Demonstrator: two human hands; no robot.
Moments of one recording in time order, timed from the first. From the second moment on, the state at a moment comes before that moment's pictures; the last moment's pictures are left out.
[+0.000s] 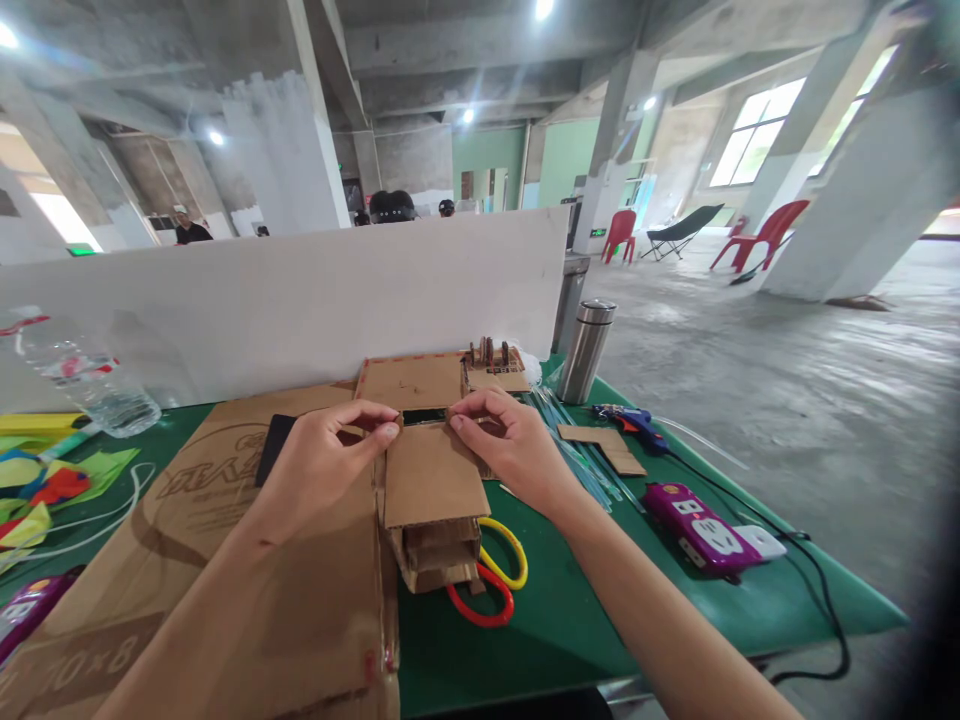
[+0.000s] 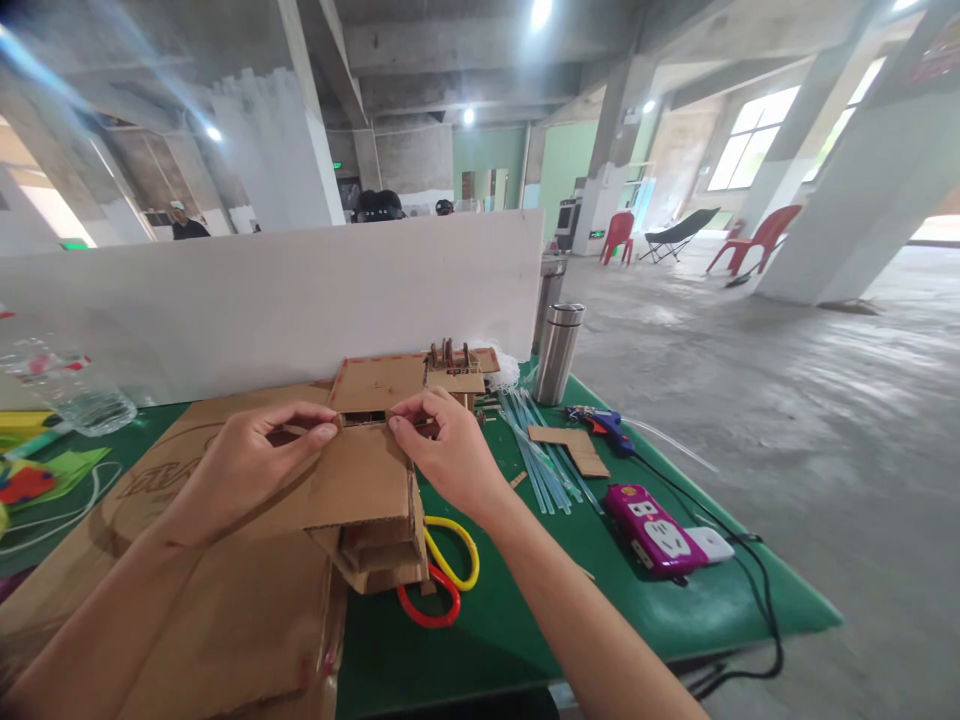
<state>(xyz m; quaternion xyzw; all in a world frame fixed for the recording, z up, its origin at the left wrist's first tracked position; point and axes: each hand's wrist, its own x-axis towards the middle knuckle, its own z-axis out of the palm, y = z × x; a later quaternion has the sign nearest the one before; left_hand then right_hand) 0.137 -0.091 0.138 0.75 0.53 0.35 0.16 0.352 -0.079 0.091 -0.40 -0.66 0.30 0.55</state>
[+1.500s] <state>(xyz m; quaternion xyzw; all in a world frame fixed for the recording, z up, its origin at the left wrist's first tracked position) 0.136 -0.089 0.137 0.73 0.54 0.34 0.23 0.356 -0.081 0.093 -0.41 -0.64 0.38 0.52</state>
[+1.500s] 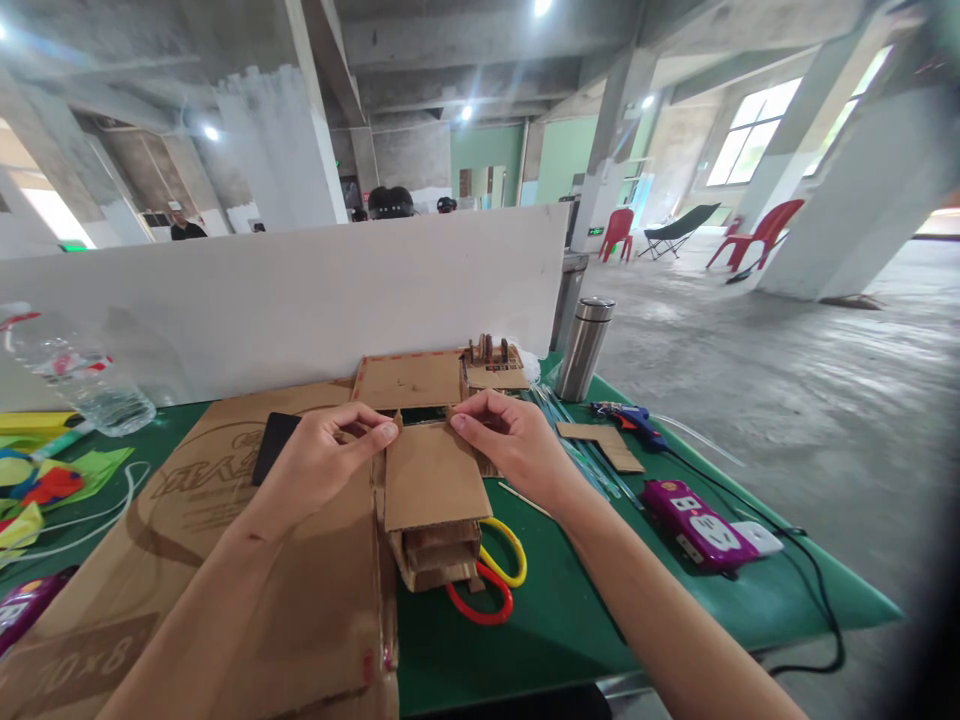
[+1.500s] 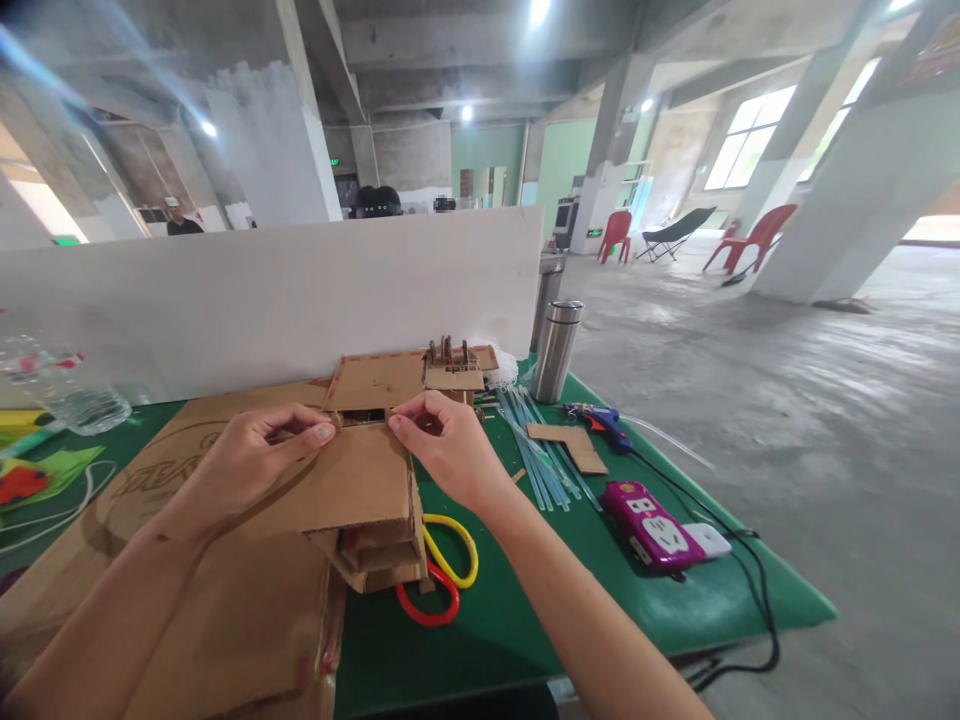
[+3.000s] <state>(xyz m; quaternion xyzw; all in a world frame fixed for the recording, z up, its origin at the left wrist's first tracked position) 0.137 -0.091 0.139 0.74 0.53 0.34 0.22 0.356 -0.080 0.089 -0.41 -0.63 0.39 0.53</state>
